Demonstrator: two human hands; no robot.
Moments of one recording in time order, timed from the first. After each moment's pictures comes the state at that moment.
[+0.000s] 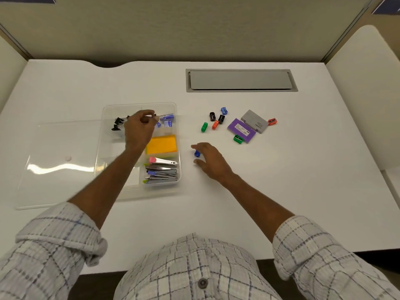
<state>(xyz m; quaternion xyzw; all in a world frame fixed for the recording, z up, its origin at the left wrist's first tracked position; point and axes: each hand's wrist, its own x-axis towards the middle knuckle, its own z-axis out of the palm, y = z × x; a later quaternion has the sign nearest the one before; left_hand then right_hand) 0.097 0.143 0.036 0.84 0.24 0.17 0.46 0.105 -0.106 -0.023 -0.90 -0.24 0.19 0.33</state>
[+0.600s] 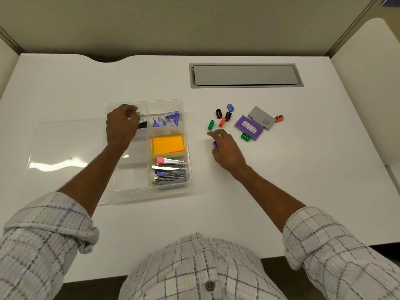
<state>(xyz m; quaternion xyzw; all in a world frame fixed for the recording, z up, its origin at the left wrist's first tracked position) 0.101 0.224 0.020 0.88 0.25 0.15 0.37 0.131 -0.101 -0.018 -0.95 -0.19 0.10 0.25</state>
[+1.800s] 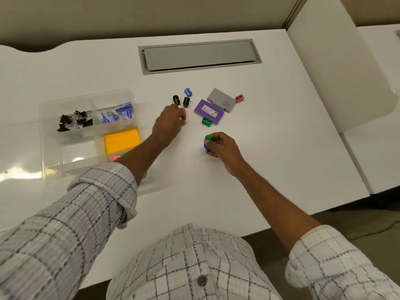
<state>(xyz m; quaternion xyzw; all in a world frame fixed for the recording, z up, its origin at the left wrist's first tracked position) 0.173 -0.006 -0.009 0.96 -0.02 -0.07 0.26 0.106 -0.206 -0.003 -0.73 0.18 0.20 0.63</state>
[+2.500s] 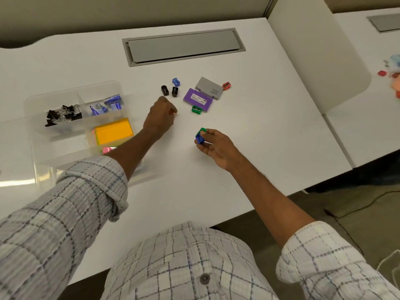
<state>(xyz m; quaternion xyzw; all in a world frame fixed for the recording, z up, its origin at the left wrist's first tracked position) 0.158 -0.005 -0.022 0.95 -0.02 -0.04 0.29 0.067 -0.204 0.016 -0.53 0.29 0.24 0.76</state>
